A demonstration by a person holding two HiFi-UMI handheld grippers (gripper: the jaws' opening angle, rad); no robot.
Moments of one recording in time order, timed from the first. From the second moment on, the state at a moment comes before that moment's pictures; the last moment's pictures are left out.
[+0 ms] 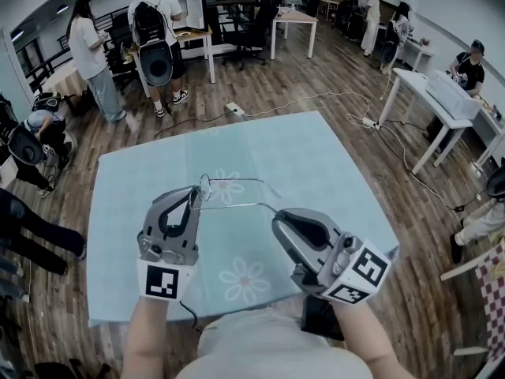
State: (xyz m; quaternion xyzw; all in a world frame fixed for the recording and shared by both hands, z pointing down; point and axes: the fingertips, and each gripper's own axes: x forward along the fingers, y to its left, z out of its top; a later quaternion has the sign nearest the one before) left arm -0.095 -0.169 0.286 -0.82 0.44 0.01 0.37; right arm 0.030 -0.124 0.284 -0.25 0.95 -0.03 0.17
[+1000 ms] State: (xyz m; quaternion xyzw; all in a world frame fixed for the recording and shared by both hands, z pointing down) left arm -0.099 -0.181 0.295 -0.82 0.46 0.01 0.35; right arm 0.016 -0.103 0.276 -0.29 0.95 0.13 0.05
